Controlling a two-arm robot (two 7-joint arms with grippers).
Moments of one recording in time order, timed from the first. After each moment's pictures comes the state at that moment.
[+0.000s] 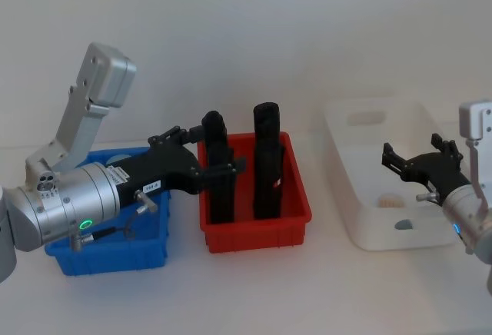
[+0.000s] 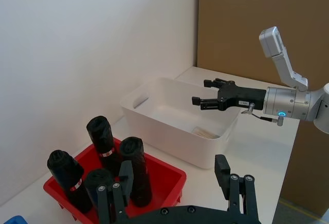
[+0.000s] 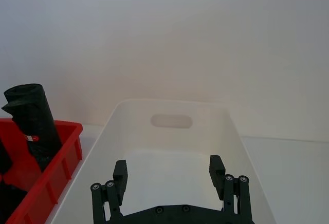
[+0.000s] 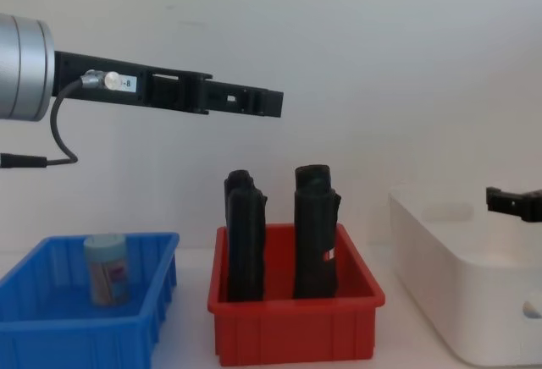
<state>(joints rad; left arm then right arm) -0.39 0.48 0.27 -1.73 -0.46 0.48 -0.58 0.40 0.25 -0.22 -1.22 0.24 0.05 0.03</state>
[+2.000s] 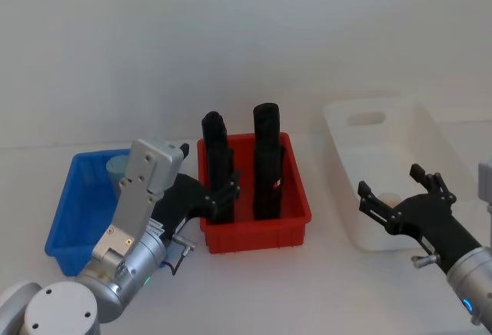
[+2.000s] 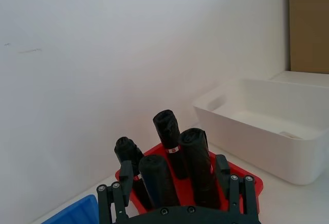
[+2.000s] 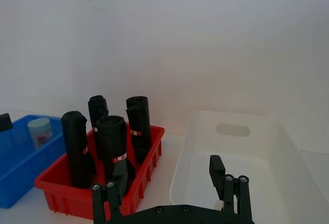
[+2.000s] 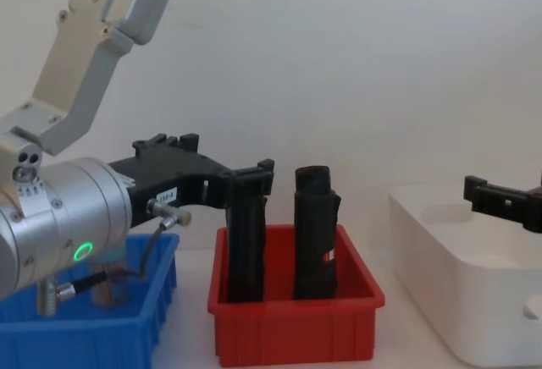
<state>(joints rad) -0.25 0.39 0.43 -1.64 -0.23 0.07 -0.08 0.00 0.33 -0.23 -1.74 0.28 0.03 0.06</state>
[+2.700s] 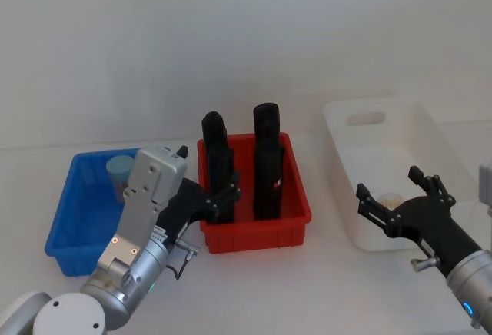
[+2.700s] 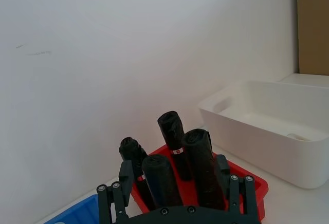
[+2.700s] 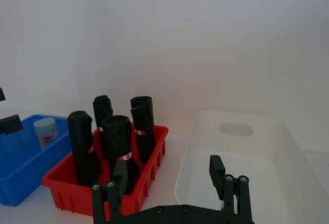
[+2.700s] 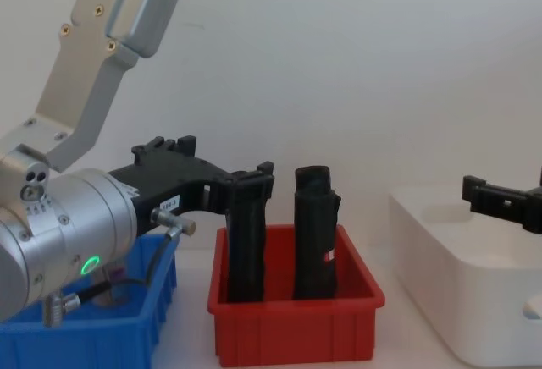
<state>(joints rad) -0.24 0.38 0.45 -1.63 -0.20 0.01 -0.01 -0.01 0.34 -0.23 -1.77 0.29 0.03 0.07</state>
